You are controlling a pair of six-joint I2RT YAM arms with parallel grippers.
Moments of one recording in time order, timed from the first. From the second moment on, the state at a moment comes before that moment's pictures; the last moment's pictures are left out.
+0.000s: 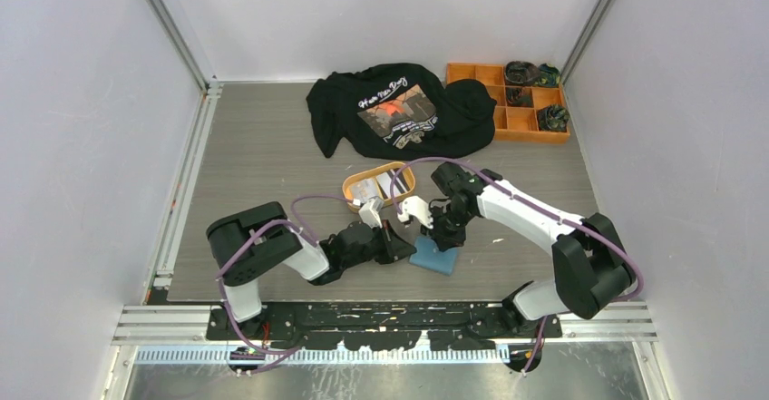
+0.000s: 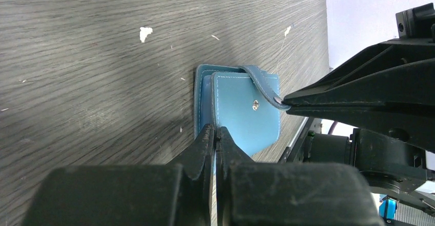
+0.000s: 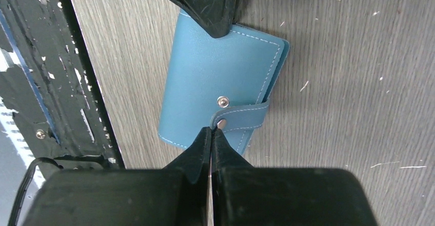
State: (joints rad) left arm -1.04 1.82 0.47 0.96 -0.02 -1.08; right arm 0.57 1.42 0.89 -0.88 -0.44 -0.84
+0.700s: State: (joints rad) left arm -1.04 1.86 0.45 1.08 -0.01 -1.11; right arm 0.67 1.44 0.88 -0.82 -0.32 -0.85
